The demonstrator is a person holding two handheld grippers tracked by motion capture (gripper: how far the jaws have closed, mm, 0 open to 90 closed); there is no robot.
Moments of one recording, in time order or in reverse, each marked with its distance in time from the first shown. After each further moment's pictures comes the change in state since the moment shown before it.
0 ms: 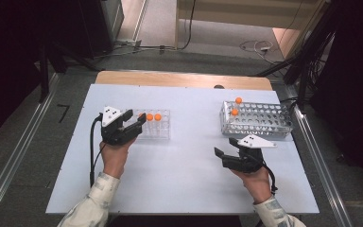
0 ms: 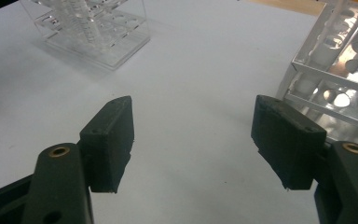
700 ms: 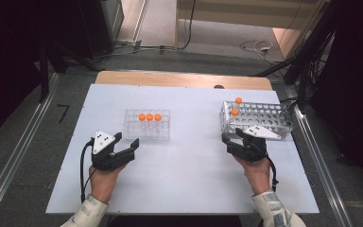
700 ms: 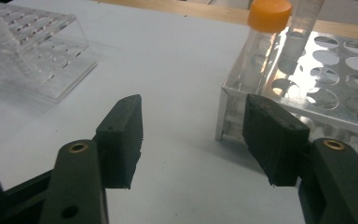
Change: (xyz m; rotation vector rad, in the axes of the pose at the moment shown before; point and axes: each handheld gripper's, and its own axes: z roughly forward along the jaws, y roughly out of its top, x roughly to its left) left arm 0.006 -0.053 -0.037 0.073 0.015 0.029; right arm -0.023 0.014 0.011 -0.041 -0.141 0.083
